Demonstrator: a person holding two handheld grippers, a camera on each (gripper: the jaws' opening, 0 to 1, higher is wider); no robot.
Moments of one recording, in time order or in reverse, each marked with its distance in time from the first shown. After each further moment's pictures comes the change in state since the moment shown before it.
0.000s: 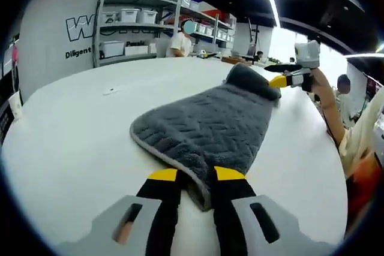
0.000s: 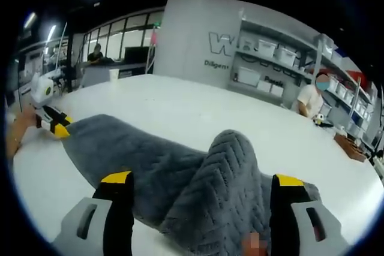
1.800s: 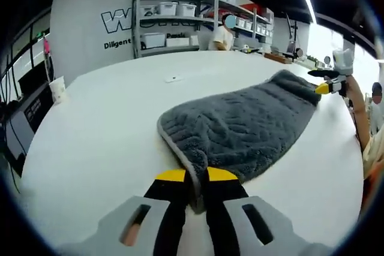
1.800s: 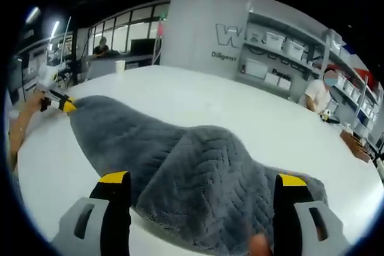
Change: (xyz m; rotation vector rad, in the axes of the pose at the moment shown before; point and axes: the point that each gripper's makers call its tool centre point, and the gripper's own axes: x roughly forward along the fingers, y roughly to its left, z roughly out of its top) left arm -0.059 0.095 -0.019 -0.084 0.062 0.308; right arm 0.001 0.008 -0.014 -0.012 0.067 0.054
